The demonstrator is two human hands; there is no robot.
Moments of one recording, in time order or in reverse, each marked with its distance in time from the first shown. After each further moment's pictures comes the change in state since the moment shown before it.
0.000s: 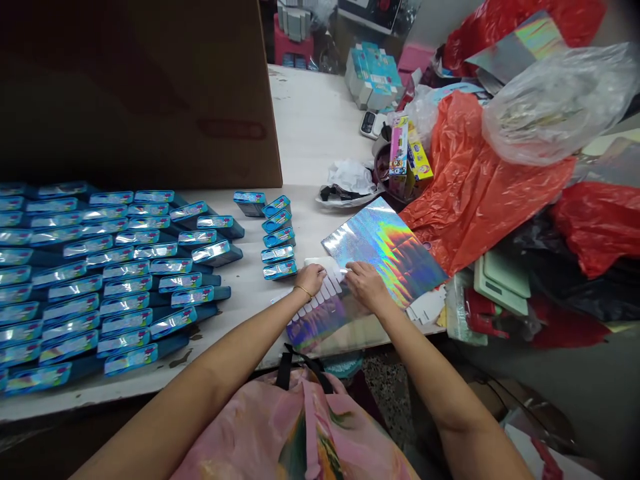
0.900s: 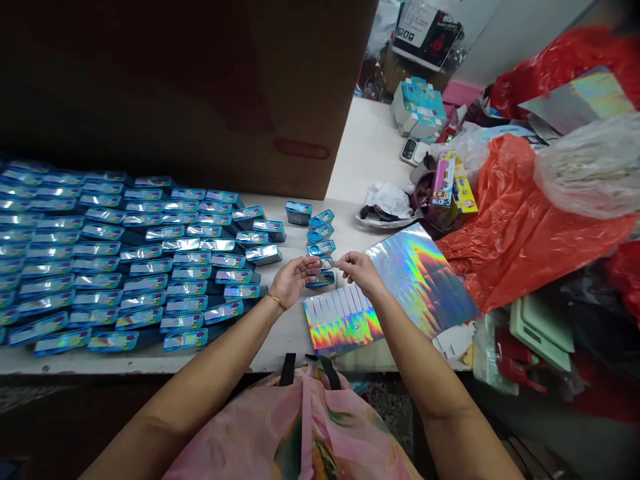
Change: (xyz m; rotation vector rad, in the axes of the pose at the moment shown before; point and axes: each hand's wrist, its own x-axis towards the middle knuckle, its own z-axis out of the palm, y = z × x) left_hand -0.050 -0.019 -0.148 -1.220 0.059 -0.285; right_hand 0.124 -0.082 -0.018 1.300 -0.087 0.555
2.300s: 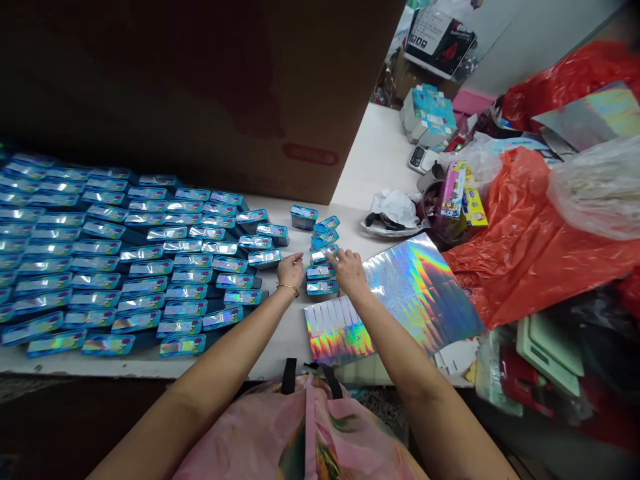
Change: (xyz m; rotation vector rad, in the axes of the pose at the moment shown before) left_hand 0.071 -0.028 -0.034 0.571 0.614 0.226; right_hand 0.045 0.020 0.023 -1.437 0.091 -0.513
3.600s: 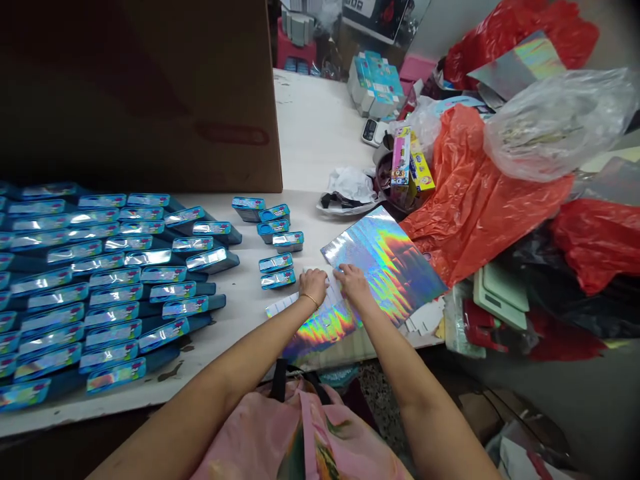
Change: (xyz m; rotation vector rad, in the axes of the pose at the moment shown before) left_hand -0.107 -0.013 0.125 0.928 -0.555 0.602; right_hand -0.121 0.089 0.054 0.071 -0.090 0.124
